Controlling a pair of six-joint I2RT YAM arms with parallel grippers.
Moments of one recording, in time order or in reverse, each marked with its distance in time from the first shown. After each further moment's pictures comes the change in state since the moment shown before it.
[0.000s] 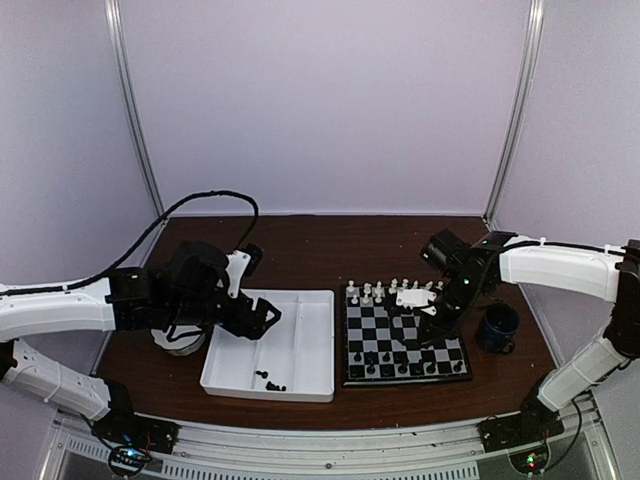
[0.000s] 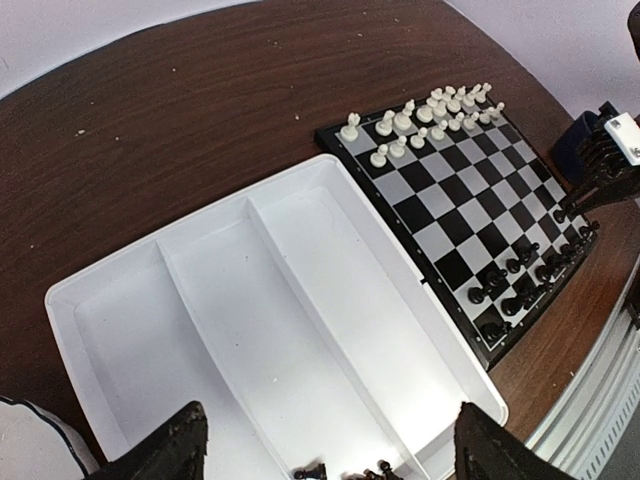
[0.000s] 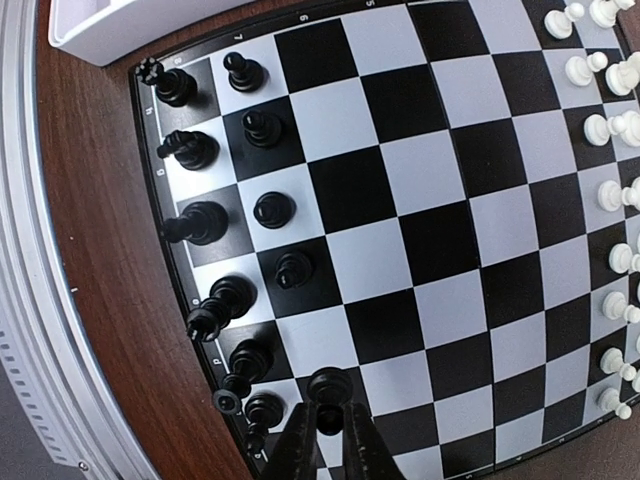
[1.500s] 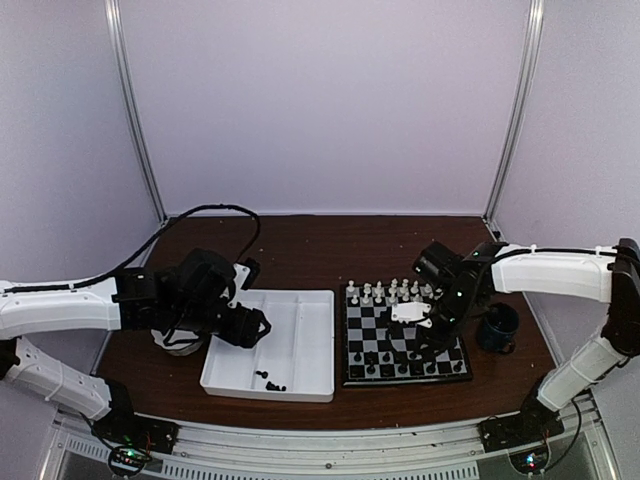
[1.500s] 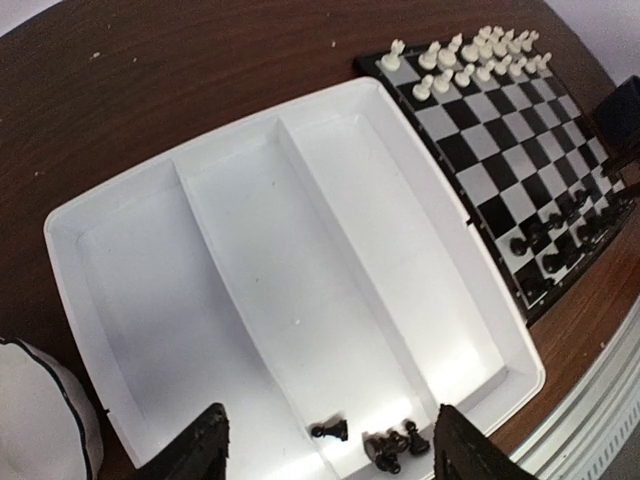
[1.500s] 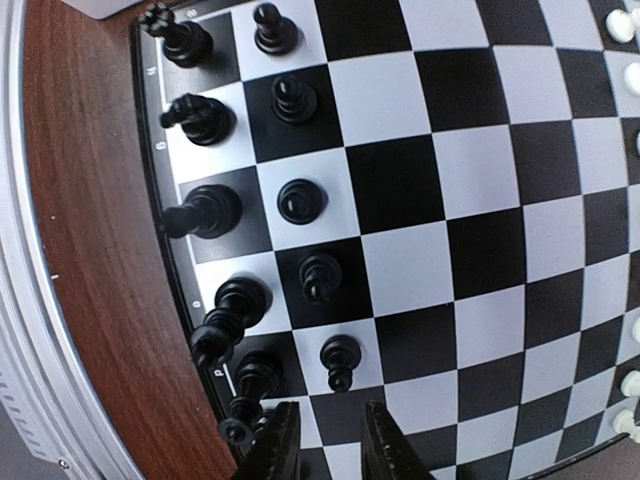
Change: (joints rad) left arm 0.001 0.024 -0.002 -0.104 -0.006 -0.061; right arm 0.057 0.063 -0.050 0.055 0.043 -0.027
